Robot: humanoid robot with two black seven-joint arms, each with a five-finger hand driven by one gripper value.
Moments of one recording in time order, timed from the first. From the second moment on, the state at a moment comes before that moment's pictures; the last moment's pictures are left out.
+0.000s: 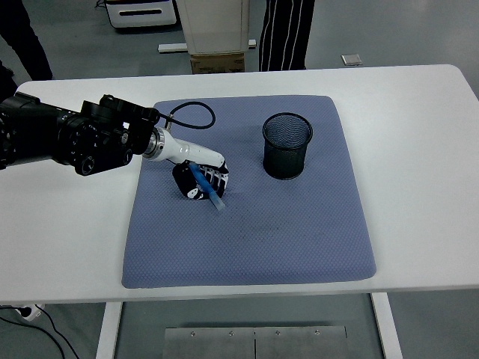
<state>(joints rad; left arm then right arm) -1.59 0.12 0.97 -0.86 0.60 -0.14 -0.52 0.02 0.00 0.28 0.23 -0.10 0.05 0.10</state>
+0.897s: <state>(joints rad) -1.61 0.13 0.93 -0.84 0.57 -0.14 -0.53 0.02 0.00 0.28 0.23 -0.10 0.05 0.10</state>
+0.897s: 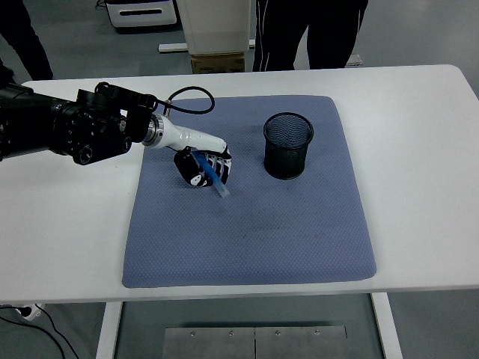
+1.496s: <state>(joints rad) -1.68 0.13 0.84 -0.79 0.57 -0.21 -0.54 0.02 0.00 0.28 0.23 -0.10 0.05 0.10</state>
